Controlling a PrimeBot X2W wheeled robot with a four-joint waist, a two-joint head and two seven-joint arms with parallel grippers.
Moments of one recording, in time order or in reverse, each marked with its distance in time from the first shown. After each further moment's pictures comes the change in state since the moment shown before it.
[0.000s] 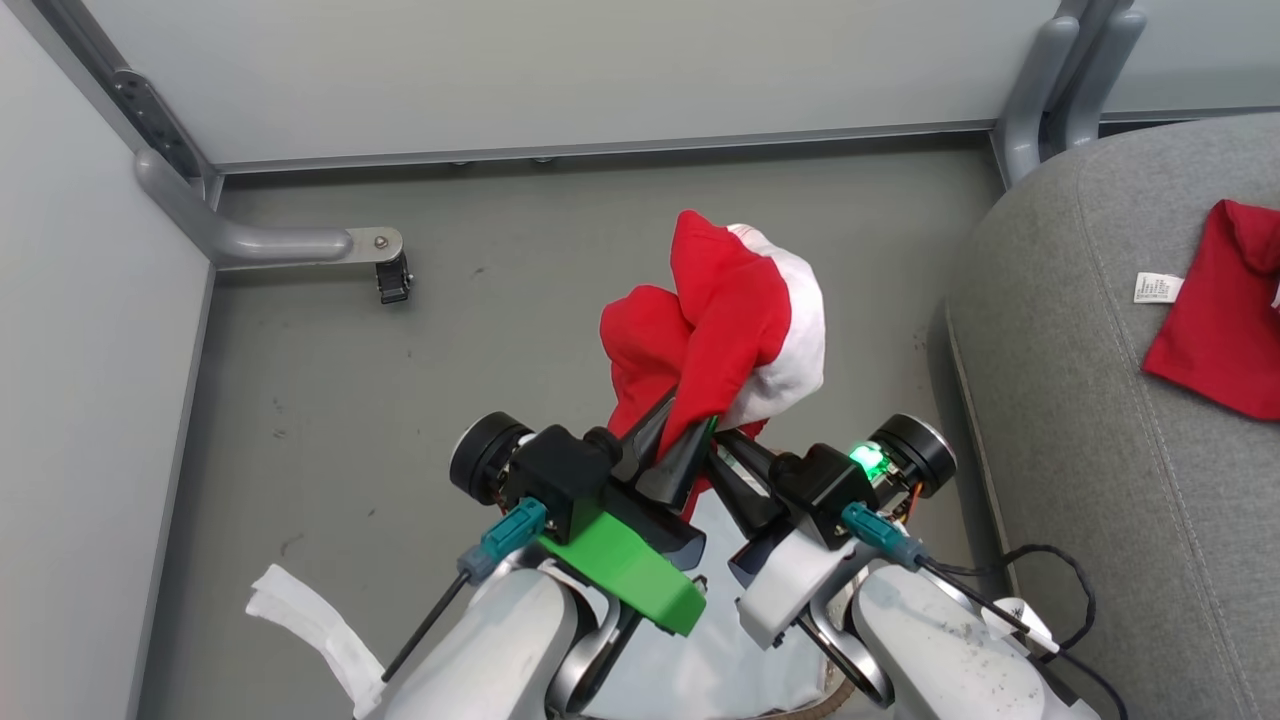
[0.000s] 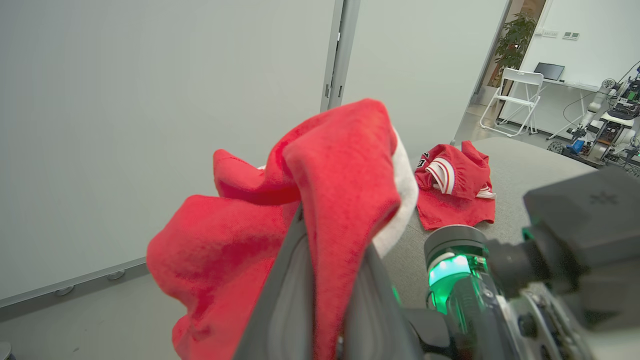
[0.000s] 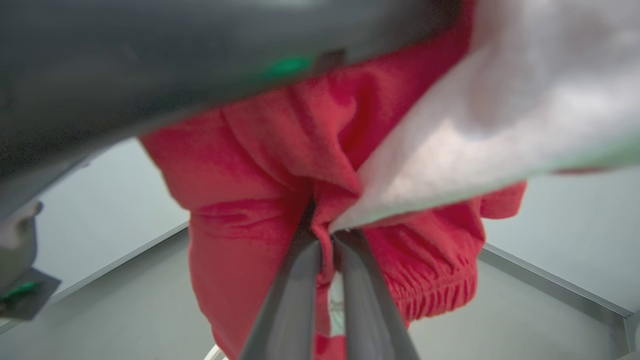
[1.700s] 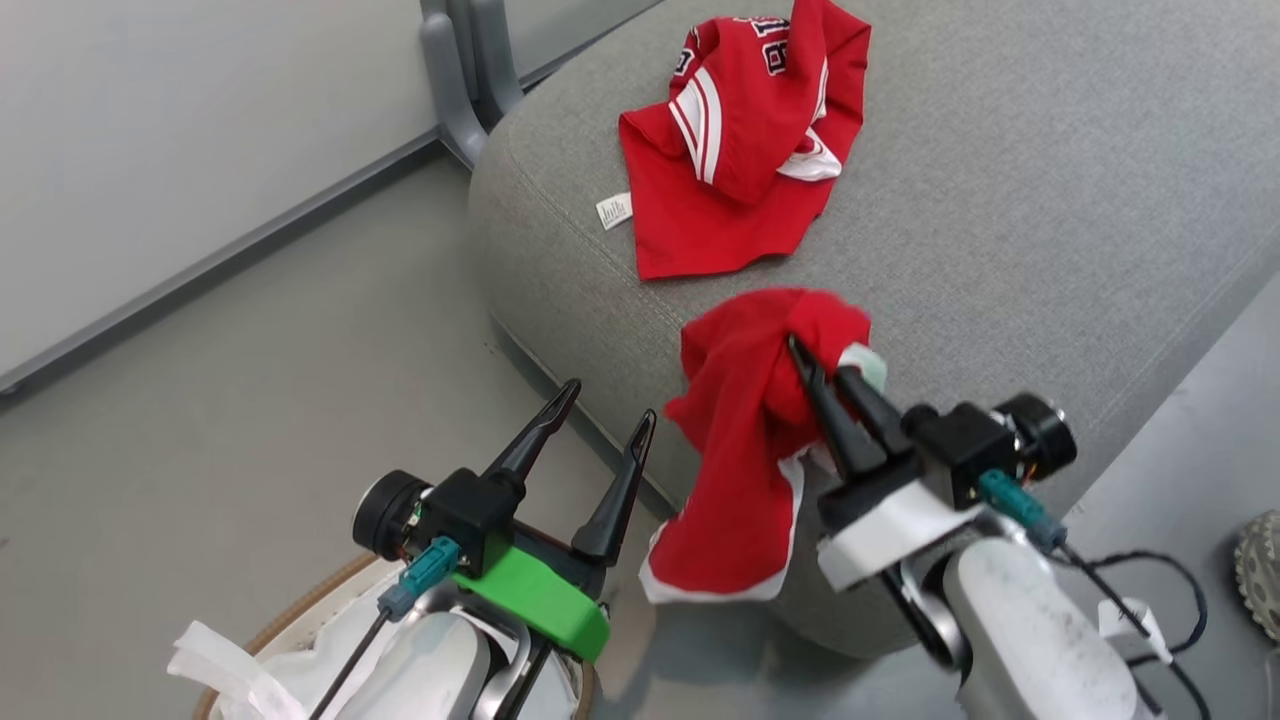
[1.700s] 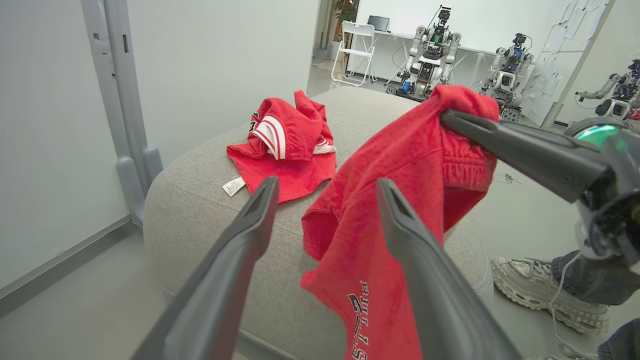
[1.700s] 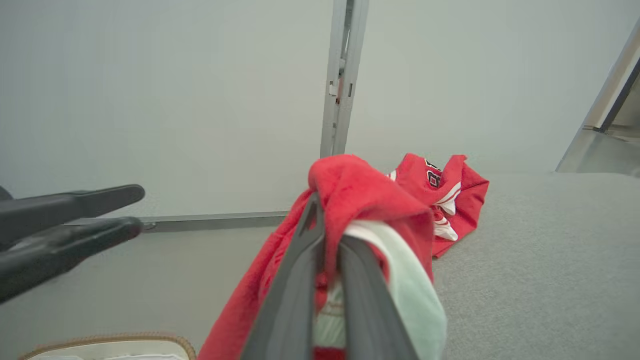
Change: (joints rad) left arm 0.110 0.077 0.114 0.023 0.050 0.000 -0.002; right arm 0.105 -0.006 -0.241 -0.168 -0.005 0.000 0.000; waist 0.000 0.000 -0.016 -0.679
